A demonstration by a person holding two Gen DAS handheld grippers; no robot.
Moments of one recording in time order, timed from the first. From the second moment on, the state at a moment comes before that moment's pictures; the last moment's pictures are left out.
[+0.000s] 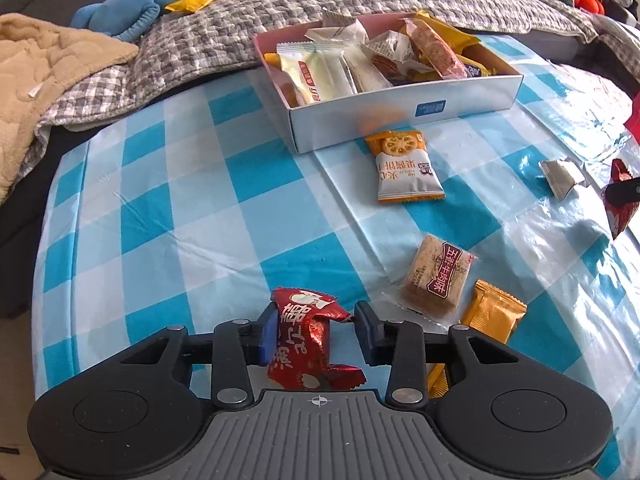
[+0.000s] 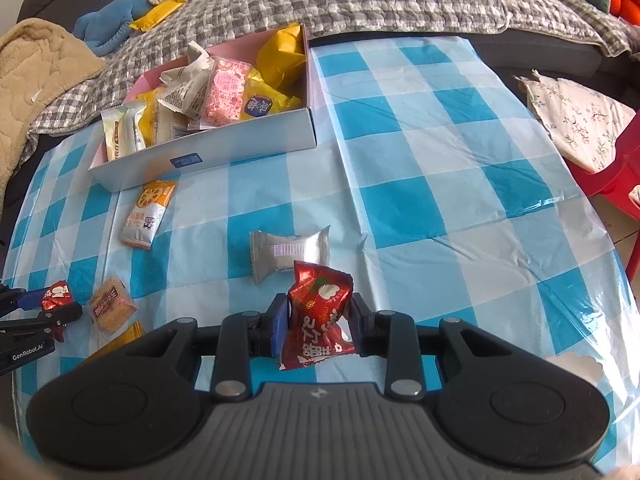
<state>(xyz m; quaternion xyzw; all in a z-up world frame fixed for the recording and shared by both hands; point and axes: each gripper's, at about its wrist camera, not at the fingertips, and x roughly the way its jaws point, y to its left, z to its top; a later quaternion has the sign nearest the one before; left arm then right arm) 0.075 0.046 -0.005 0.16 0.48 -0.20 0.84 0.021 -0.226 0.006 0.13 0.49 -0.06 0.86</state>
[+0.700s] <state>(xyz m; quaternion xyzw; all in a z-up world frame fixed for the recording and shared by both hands) 0.092 0.065 0.044 0.00 0.43 -0.17 0.88 0.028 -0.249 0.038 0.18 0.41 -0.02 0.90</state>
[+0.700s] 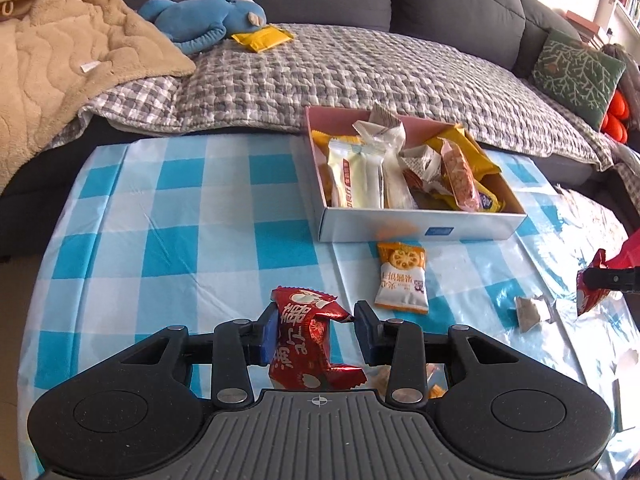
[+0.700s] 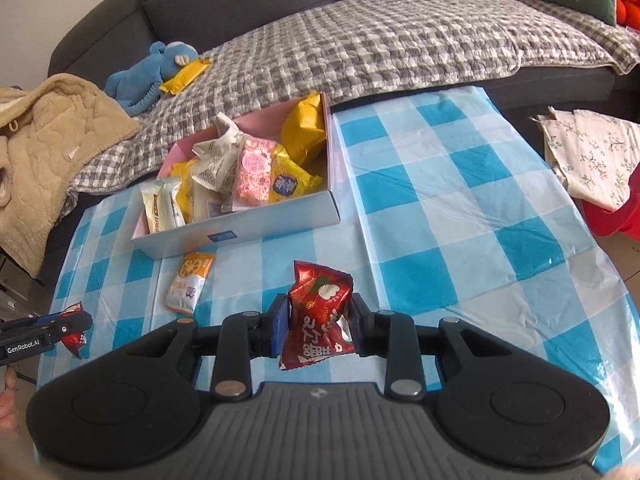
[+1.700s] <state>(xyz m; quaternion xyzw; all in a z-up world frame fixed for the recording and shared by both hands) 0.214 -0.067 0.028 0.00 0.41 -0.19 0.89 0.152 -0.260 0.032 0.15 0.35 -0.03 0.92</state>
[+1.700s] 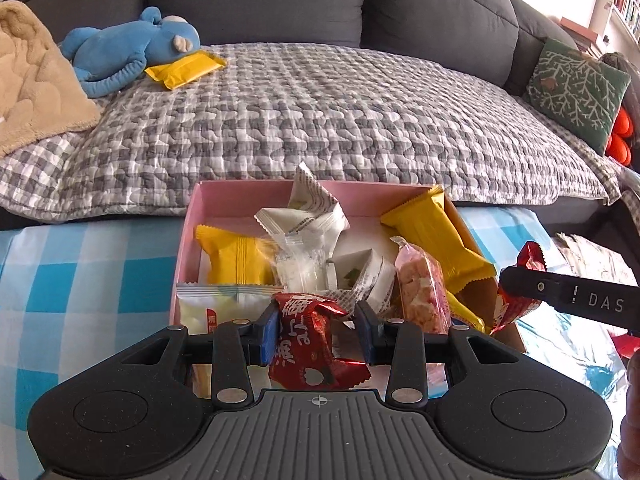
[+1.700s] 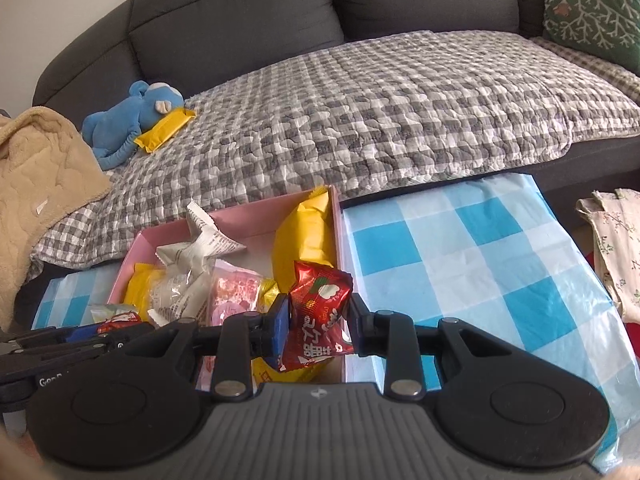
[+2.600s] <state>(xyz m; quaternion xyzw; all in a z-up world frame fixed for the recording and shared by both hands) 0.183 -0.058 0.069 -0.01 0.39 -0.14 0.91 0.122 -0.268 0.058 0.16 0.34 -0.03 0.93</state>
